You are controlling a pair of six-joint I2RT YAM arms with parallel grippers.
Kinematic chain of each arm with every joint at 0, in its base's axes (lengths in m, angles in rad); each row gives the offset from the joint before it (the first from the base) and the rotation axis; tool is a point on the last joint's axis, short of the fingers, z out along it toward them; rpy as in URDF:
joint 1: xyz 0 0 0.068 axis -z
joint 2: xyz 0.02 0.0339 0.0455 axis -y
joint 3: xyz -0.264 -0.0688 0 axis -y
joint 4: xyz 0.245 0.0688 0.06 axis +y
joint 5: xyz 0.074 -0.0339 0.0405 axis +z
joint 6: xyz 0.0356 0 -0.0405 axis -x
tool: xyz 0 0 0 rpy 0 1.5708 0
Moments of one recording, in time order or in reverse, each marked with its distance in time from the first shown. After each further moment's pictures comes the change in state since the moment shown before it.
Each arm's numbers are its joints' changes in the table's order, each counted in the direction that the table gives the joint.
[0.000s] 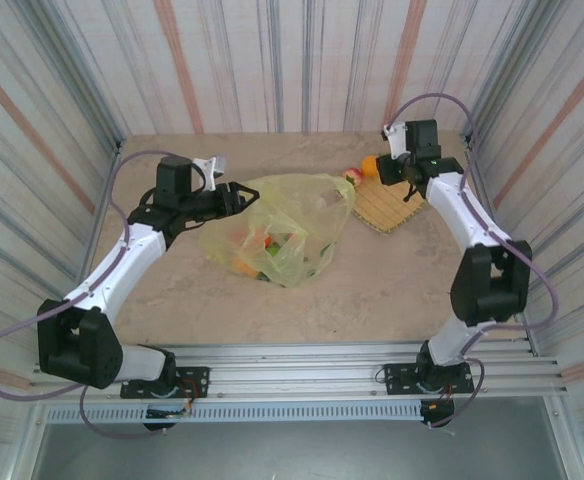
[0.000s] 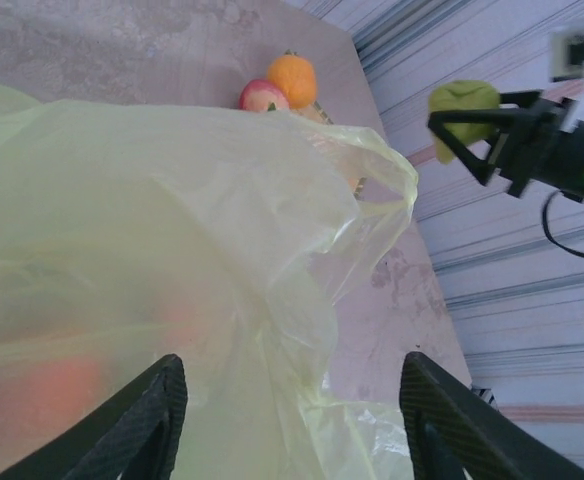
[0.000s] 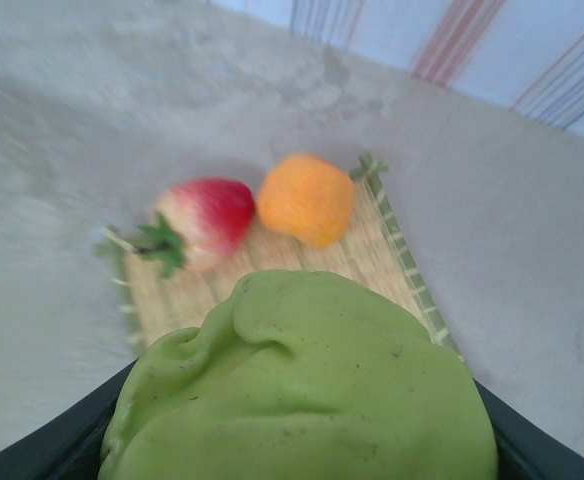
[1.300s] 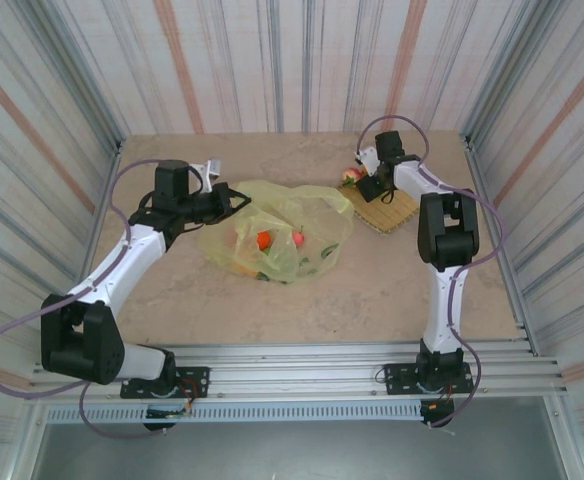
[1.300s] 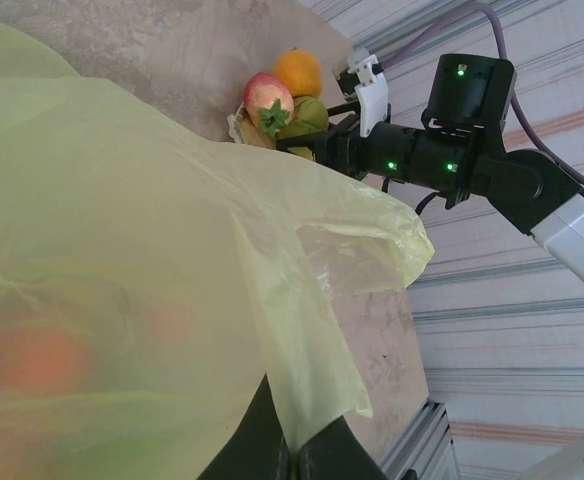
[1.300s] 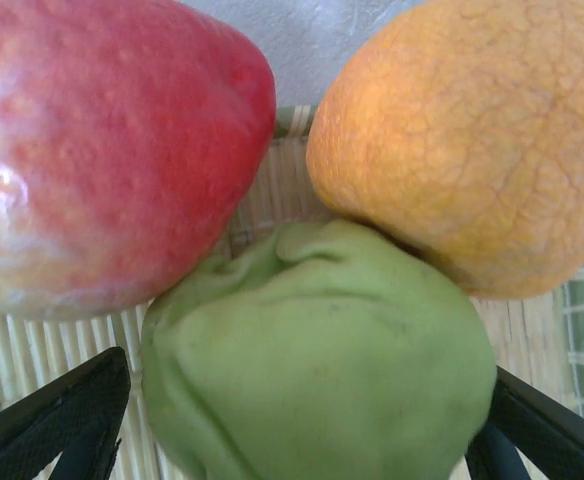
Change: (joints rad) left arm -0.035 -0.021 -0.051 -0.074 -0.055 0.138; right arm -0.003 -0.576 0.288 0.025 -0.070 0.256
